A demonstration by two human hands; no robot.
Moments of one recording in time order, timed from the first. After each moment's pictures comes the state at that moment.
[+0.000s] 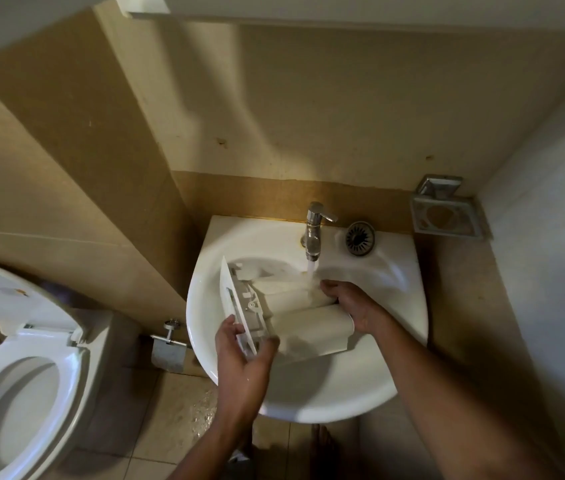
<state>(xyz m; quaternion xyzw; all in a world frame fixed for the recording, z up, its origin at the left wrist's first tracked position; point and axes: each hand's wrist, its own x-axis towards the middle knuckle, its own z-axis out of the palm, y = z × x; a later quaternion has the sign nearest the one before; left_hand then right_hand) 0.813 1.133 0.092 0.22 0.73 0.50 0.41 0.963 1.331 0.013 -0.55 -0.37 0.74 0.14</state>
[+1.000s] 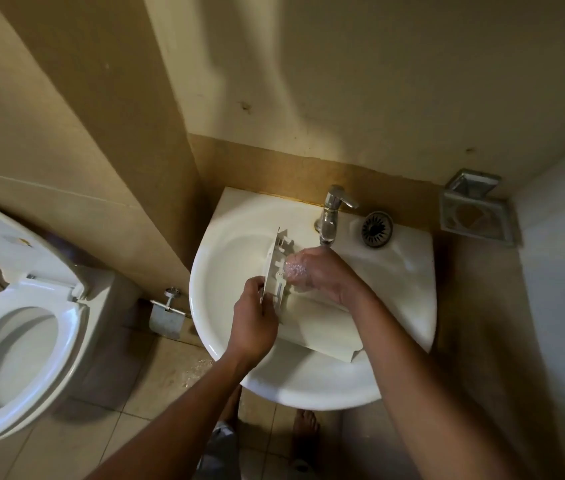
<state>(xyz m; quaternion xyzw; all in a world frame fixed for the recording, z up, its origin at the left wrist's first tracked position) 0.795 1.178 0.042 0.38 0.77 0.40 0.30 0.891 1.336 0.039 -0.50 -0.52 0.68 0.10</state>
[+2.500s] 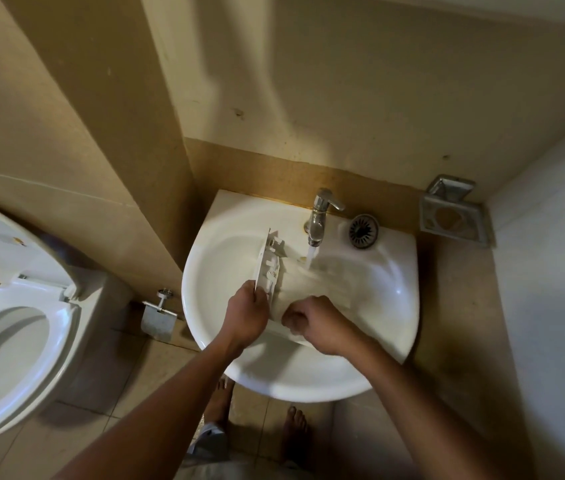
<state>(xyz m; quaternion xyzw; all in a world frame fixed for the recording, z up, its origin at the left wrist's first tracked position) 0.798 1.186 0.073 0.33 0.79 0.33 0.40 0.948 1.257 0.061 -0.40 -0.80 0.45 -0.03</state>
